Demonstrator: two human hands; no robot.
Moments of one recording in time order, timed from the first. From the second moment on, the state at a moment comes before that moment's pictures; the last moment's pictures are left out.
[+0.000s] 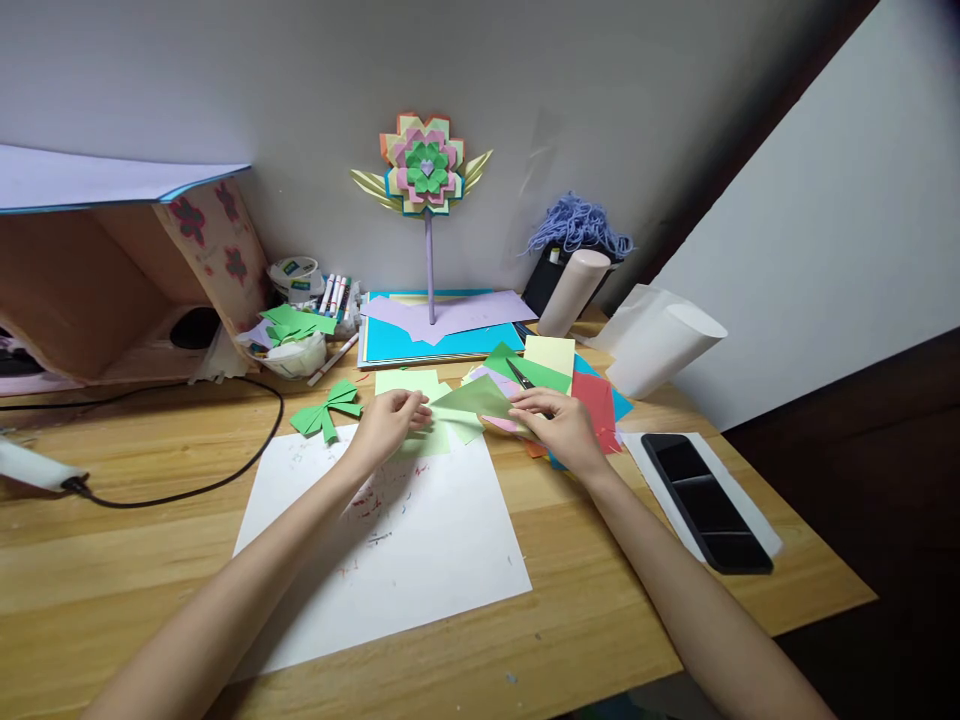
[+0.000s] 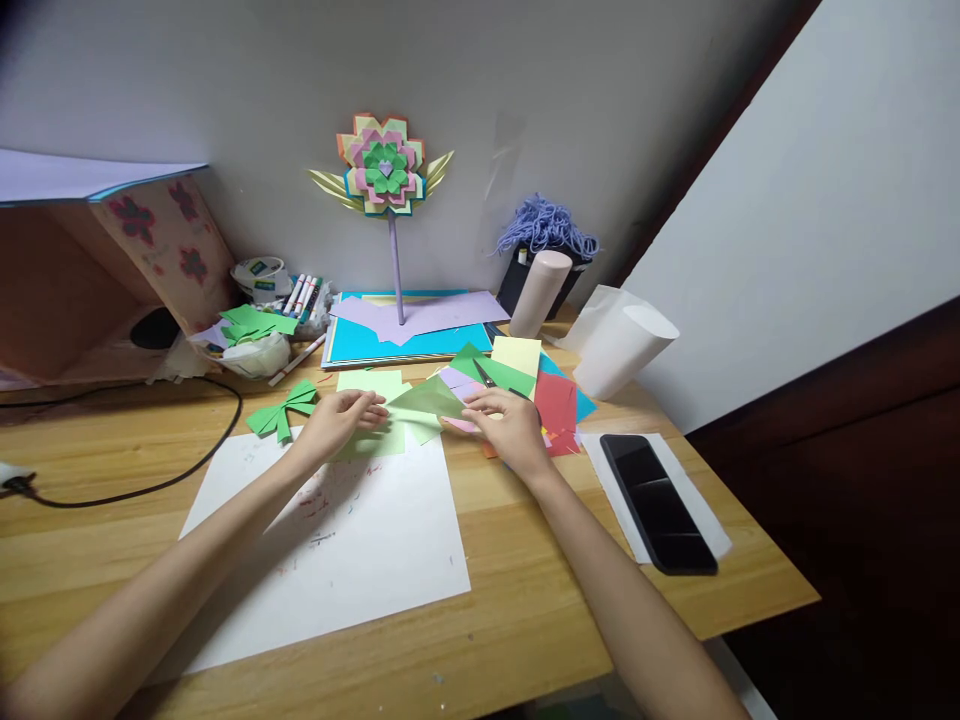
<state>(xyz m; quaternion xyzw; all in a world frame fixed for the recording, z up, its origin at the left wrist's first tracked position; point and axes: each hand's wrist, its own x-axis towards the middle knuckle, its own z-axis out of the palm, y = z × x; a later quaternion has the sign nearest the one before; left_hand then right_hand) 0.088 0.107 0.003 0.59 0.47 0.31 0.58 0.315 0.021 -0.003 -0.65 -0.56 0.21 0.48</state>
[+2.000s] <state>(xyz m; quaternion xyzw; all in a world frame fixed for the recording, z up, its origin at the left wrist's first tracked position) 0.100 0.079 -0.011 0.45 0.28 0.27 0.80 0.285 0.018 -0.020 -0.58 -0.51 0.38 0.50</state>
